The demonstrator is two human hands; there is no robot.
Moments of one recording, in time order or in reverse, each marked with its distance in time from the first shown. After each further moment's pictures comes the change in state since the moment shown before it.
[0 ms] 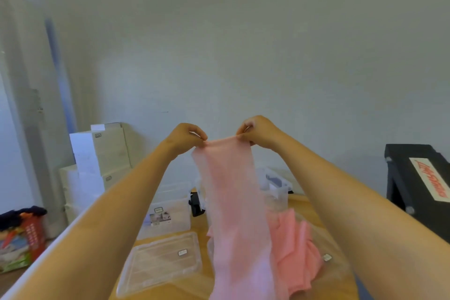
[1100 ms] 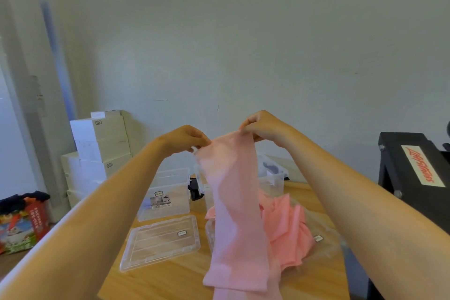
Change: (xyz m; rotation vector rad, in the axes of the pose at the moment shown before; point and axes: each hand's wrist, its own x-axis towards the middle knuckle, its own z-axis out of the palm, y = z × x) left_hand -0.031 -0.014 0.003 -0.007 -0.383 0.065; right_hand -0.033 0.000 -0.002 0.182 -0.087 0.108
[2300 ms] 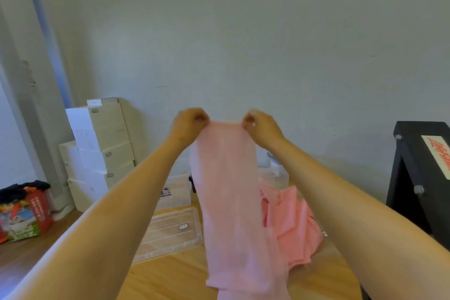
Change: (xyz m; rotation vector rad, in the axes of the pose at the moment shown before) left_hand 0.057 -0.034 0.011 0.311 0.526 0.120; right_hand 0.043 0.051 0.039 -0.425 0.307 -0.110
